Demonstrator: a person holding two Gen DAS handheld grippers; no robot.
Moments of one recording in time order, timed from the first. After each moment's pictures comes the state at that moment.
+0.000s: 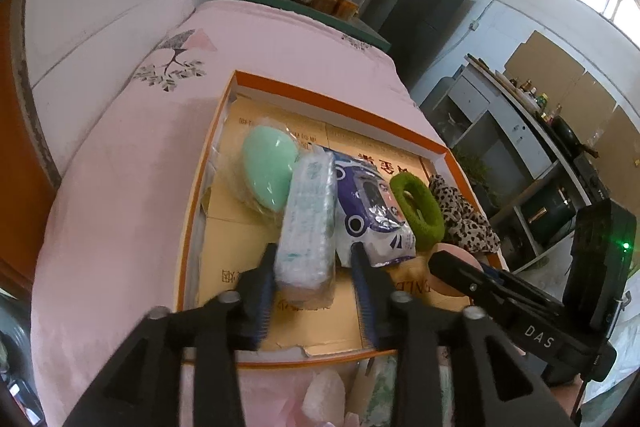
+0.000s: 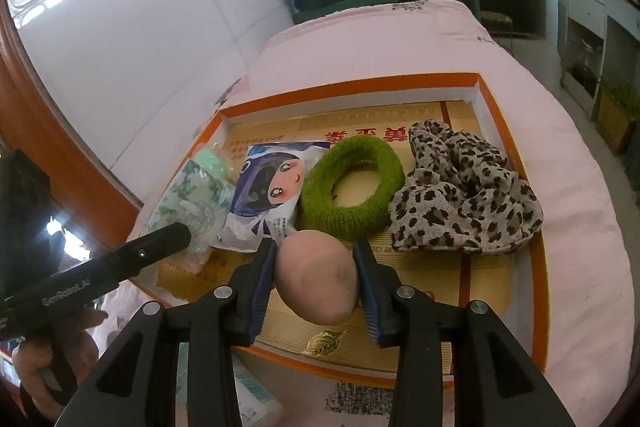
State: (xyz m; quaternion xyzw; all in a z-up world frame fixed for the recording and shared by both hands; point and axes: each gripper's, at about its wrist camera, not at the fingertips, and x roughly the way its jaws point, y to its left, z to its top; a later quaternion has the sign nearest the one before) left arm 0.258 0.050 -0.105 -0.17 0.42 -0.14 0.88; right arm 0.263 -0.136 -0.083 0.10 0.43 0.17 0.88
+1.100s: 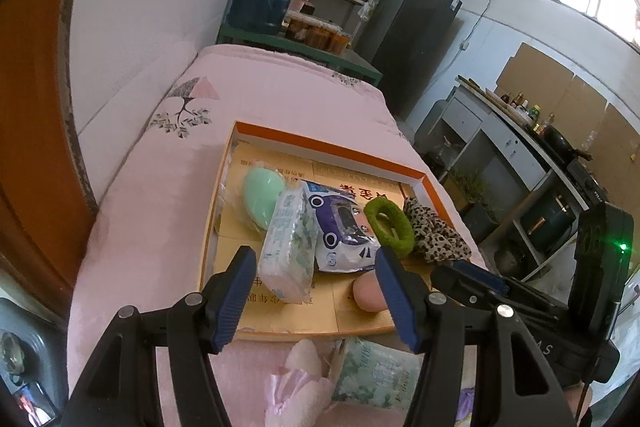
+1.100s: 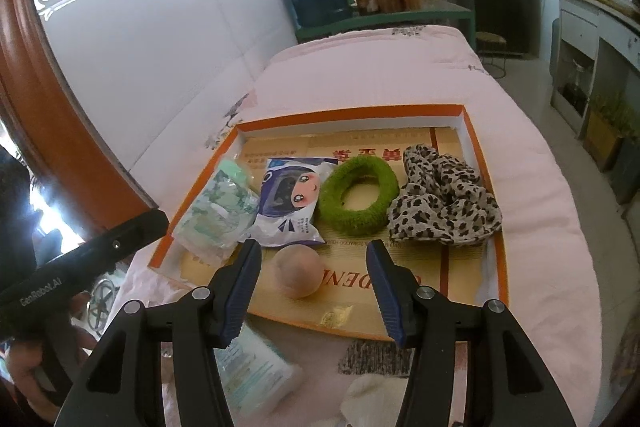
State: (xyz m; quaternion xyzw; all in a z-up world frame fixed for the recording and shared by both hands) left arm 0.215 0.051 -0.062 -0.15 0.37 -0.13 0.91; right arm 0.227 -0.136 -0.044 0.08 0.40 0.16 0.90
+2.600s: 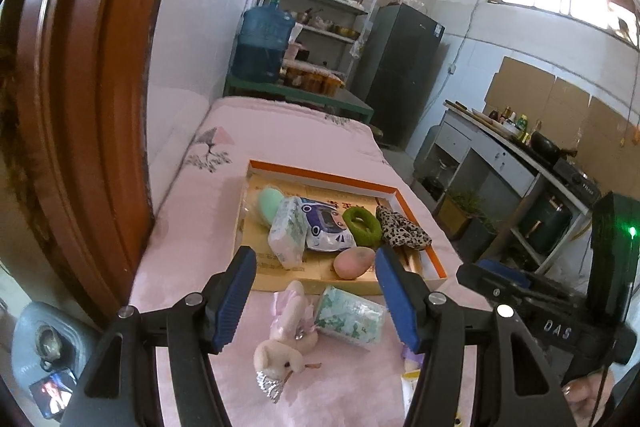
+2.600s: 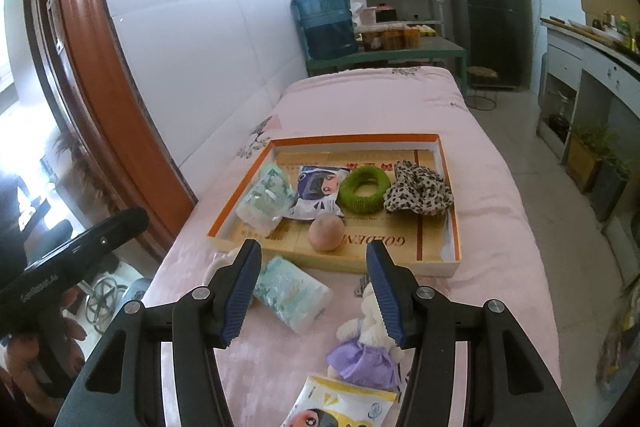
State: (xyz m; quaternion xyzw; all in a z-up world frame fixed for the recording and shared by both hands) left arm 0.101 0.057 -0.003 -0.13 0.29 -0.11 0.94; right arm 0.114 -0.141 0.022 0.06 0.35 0.15 0.92
